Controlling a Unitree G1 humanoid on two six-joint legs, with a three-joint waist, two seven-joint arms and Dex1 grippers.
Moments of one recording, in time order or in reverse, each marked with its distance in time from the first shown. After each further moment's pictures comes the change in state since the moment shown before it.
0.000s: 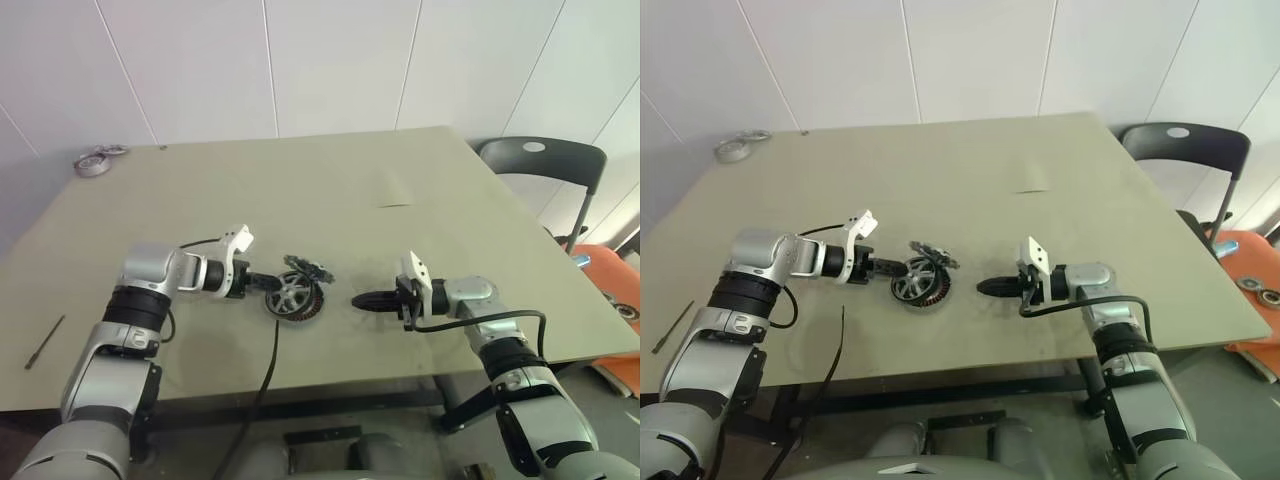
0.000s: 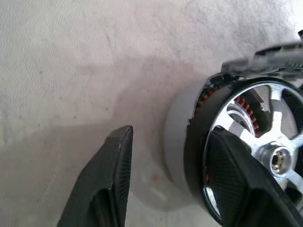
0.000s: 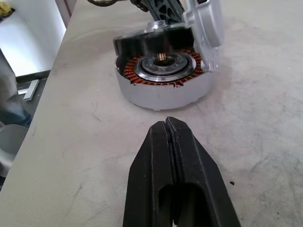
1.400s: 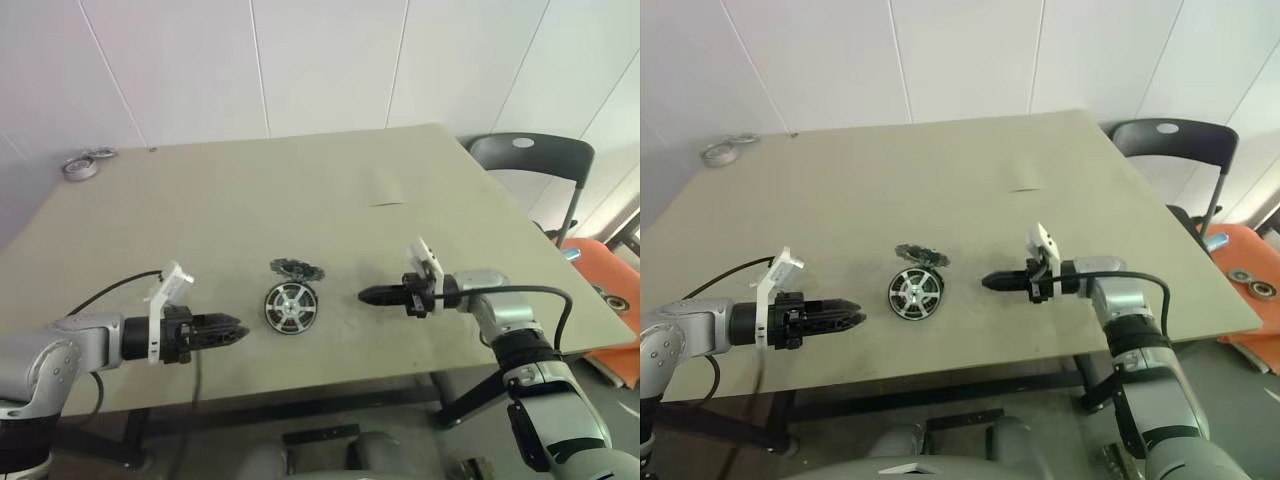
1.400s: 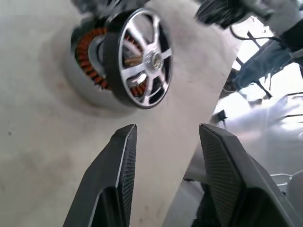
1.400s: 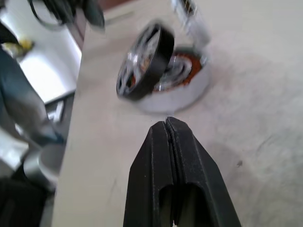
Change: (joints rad) left arm 0.721 0.272 0.386 -0.785 -0.312 -0.172 -0.109; right arm -0.008 -0.051 0.004 -0.075 0.056 0.254 0.042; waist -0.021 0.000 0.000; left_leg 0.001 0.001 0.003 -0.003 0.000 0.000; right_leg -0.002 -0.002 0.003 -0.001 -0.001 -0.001
